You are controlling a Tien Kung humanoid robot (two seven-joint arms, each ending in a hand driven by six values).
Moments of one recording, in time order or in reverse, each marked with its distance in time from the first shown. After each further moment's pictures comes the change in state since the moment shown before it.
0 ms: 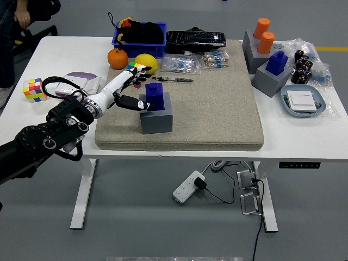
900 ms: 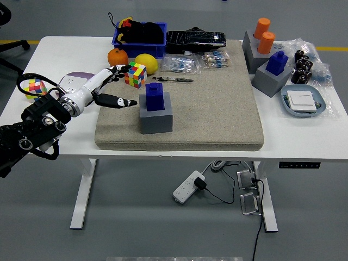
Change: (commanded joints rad) left arm 0.009 0.119 0.011 -0.053 0.055 0.003 -0.007; right arm -0.005 -0.003 0.008 0.001 -0.004 -0.002 0.001
